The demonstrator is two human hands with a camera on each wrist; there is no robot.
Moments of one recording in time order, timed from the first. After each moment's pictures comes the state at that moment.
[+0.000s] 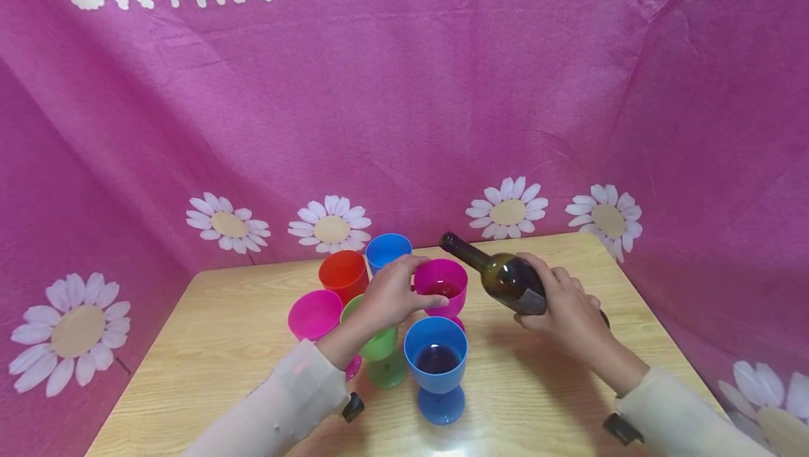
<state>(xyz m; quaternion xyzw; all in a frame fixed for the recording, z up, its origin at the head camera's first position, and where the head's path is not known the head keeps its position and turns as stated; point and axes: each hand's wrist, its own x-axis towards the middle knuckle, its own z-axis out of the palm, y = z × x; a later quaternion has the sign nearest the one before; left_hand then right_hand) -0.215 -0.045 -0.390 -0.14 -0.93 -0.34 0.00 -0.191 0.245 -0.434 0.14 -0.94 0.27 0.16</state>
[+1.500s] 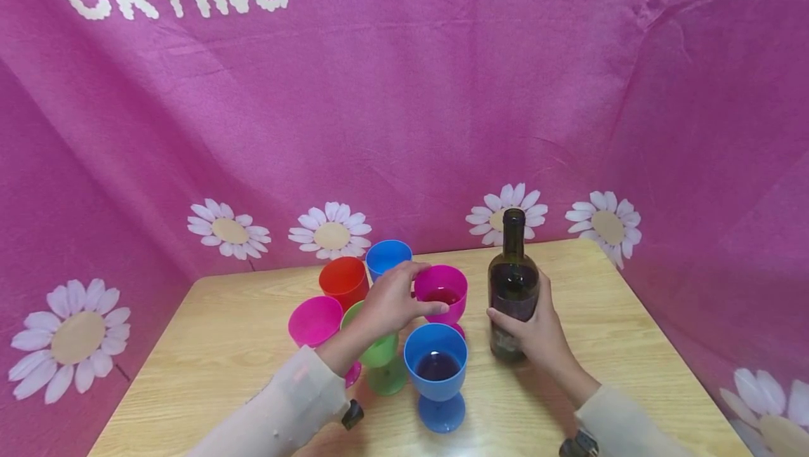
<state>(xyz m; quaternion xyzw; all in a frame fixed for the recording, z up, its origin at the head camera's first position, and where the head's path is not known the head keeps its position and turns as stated) -0.215 -0.043 -0.391 -0.15 -0.94 -0.32 0.01 -0.201 0.213 -0.482 0.04 -0.81 0.57 0.09</state>
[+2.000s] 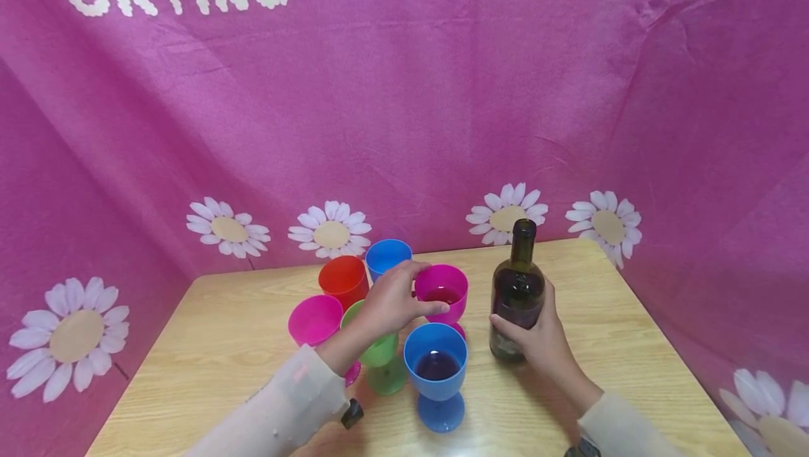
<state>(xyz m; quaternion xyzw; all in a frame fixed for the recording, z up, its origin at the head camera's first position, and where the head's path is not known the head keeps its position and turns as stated) -0.214 -0.043 -0.391 -0.14 -0.94 -0.32 0.00 -0.194 0.216 -0.492 0.04 -0.81 0.58 0.10</state>
